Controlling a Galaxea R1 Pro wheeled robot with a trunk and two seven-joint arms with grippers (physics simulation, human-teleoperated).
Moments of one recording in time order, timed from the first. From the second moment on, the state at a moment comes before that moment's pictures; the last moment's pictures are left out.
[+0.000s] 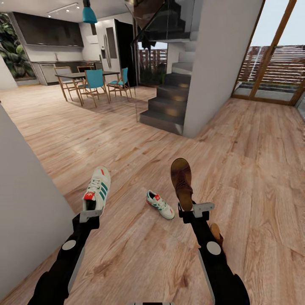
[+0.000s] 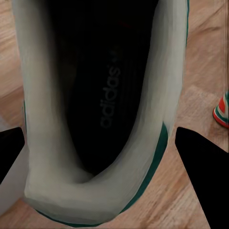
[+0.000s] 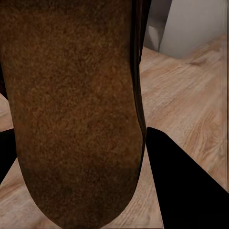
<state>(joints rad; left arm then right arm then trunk) -0.38 -0.01 0.14 -1.11 -0.10 0.10 0.01 -0.30 0.17 -0.02 -1.32 0.30 0.02 0.03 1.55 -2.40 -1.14</state>
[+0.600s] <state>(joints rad) -0.33 -0.05 0.13 -1.10 -0.09 -0.02 0.01 -0.30 0.17 -0.02 -1.27 0.30 0.02 0.03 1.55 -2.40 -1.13</state>
